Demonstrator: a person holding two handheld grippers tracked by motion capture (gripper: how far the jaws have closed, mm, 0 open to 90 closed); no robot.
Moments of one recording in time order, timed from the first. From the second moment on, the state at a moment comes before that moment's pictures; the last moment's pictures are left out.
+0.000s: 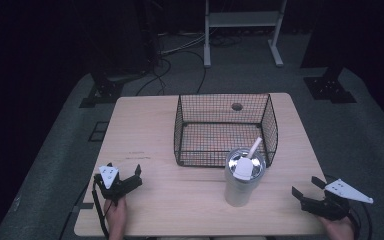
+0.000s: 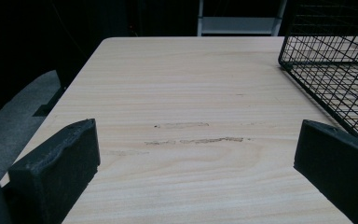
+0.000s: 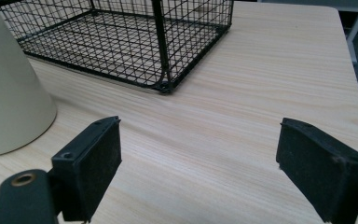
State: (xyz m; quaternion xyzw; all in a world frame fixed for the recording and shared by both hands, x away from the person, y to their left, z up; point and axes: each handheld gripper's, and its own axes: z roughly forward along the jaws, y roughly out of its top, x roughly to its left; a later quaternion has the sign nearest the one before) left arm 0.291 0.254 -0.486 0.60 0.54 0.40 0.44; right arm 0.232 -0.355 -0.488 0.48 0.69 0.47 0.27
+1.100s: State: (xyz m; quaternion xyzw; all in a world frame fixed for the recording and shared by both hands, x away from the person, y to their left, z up) left arm 0.290 0.251 -0.487 0.61 0.53 0.40 0.43; right arm 0.218 -0.288 -0.462 0.33 0.77 0.51 0.21
